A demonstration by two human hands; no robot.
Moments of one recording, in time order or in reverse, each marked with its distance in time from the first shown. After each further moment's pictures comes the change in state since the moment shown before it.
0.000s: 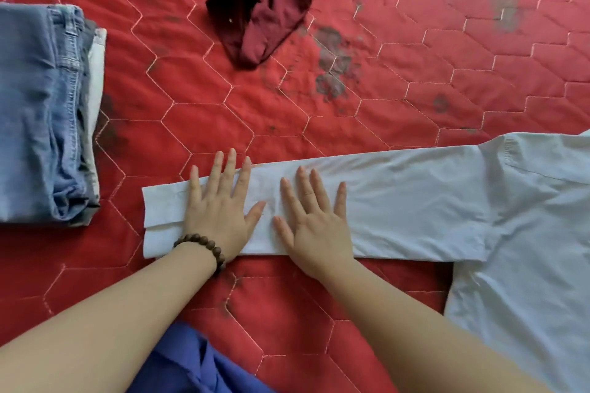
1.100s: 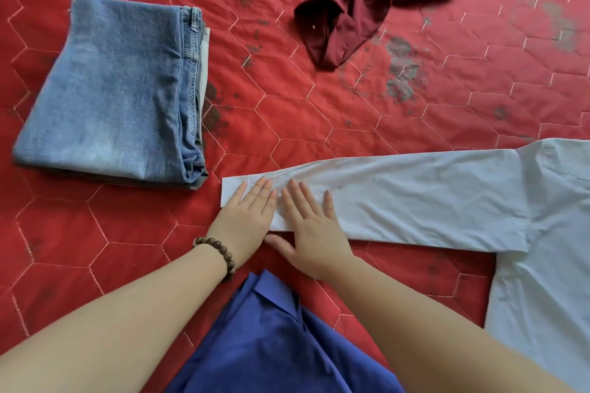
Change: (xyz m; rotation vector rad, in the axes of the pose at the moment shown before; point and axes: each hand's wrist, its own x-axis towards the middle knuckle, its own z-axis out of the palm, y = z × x) left_hand -0.077 -0.096 -0.015 0.186 -0.140 0.329; right_hand -0.017 -0.128 -0.001 0.122 -0.167 -0.205
